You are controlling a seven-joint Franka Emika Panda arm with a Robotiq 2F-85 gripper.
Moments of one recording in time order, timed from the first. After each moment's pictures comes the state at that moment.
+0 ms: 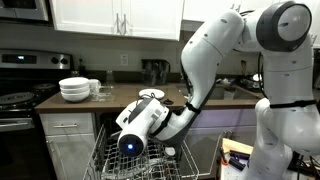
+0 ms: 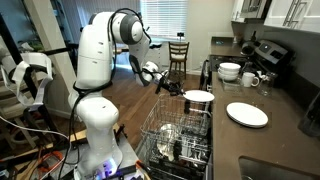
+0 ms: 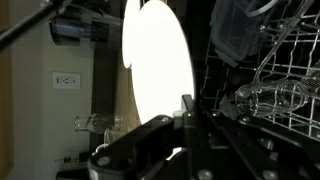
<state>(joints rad) 0.28 0.32 0.23 -2.22 -1.42 1.76 0.80</state>
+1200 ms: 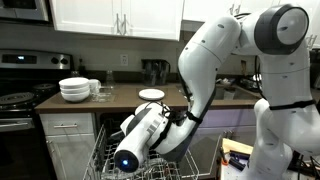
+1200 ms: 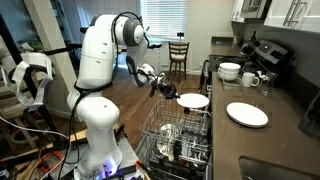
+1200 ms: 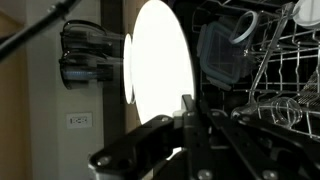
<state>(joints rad) 0.33 0.37 0.26 -2.21 -1.29 1.60 0.98</state>
